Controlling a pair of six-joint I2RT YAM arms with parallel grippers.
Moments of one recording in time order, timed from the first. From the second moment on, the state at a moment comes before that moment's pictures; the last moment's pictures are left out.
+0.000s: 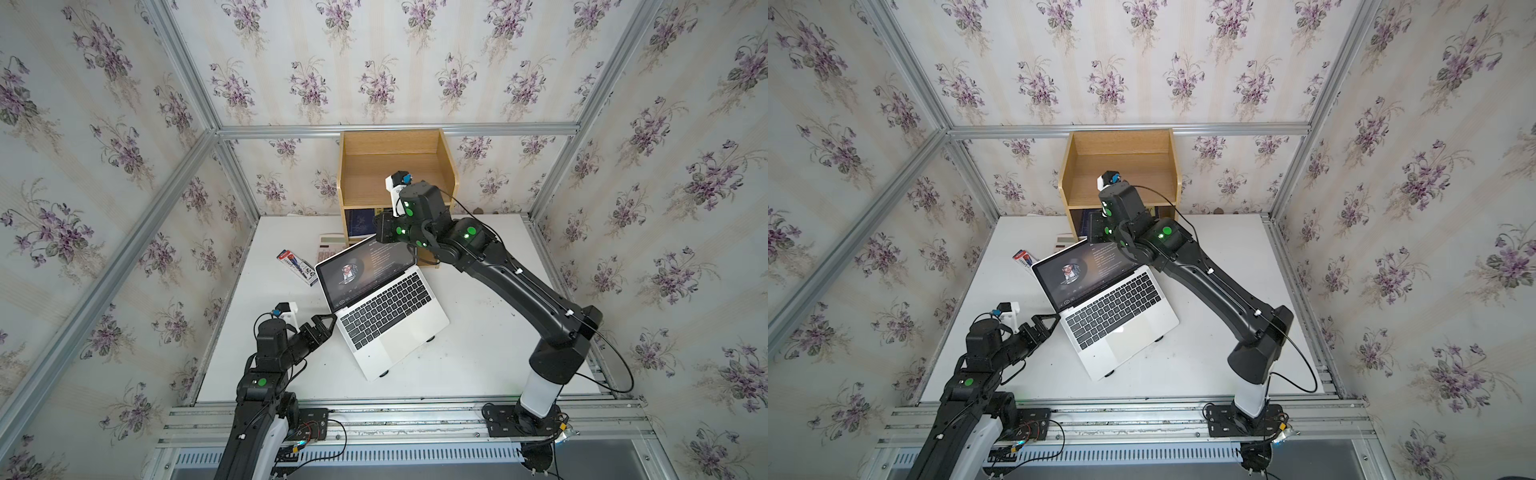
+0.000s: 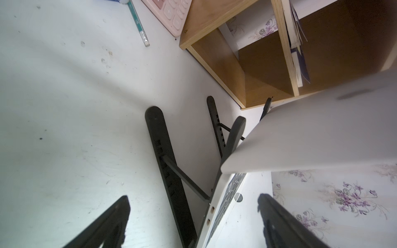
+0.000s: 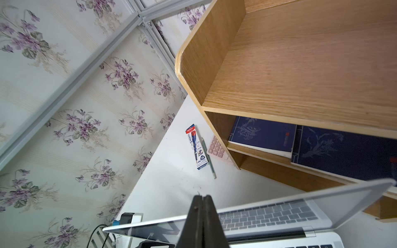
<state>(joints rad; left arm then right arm) -0.05 0.44 0.25 -0.38 0.52 -0.83 0.89 1.84 2.13 -0.76 0.12 0.51</state>
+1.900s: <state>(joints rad) -0.06 0.35 0.28 -0.48 0.49 -0.79 0.98 2.01 2.37 -1.09 0.40 0.33</state>
